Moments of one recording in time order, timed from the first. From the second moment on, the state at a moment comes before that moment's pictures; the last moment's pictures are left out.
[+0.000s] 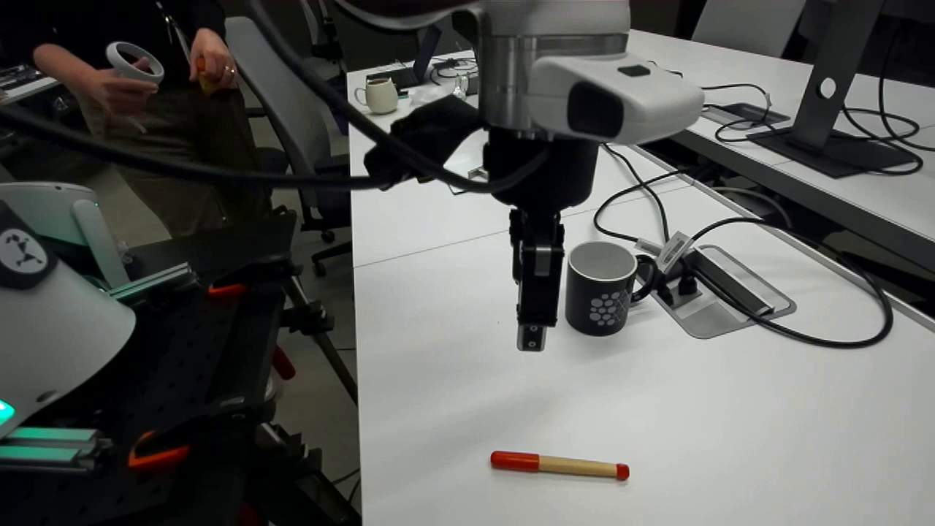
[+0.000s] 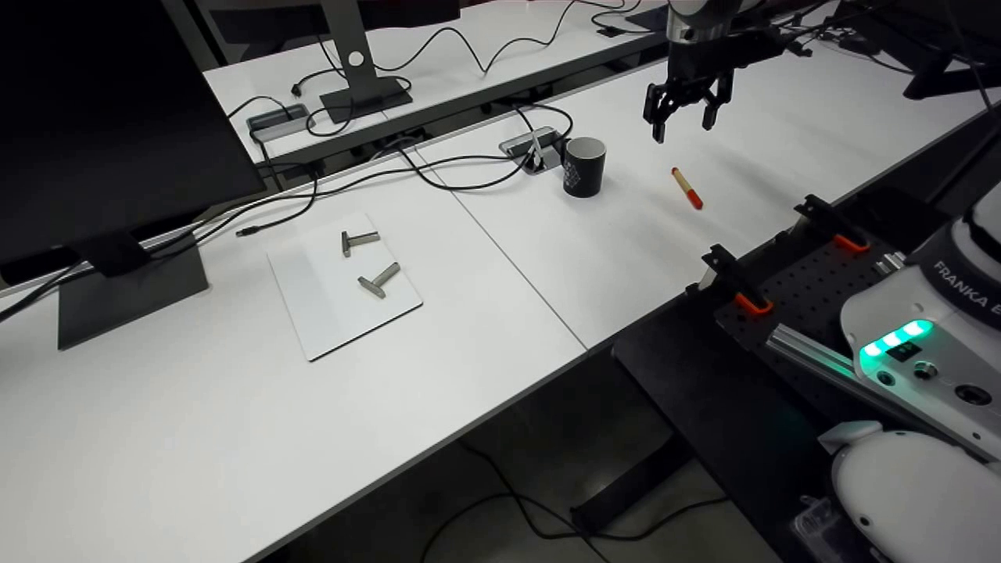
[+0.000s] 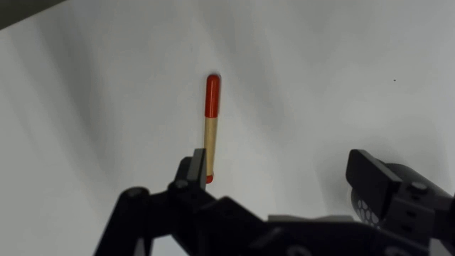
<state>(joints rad) -0.07 0.36 -0.12 -2.41 -0.18 2.67 0.29</state>
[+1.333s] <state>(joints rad) -0.05 0.52 -0.18 -2.37 -0.17 2.73 0.29</state>
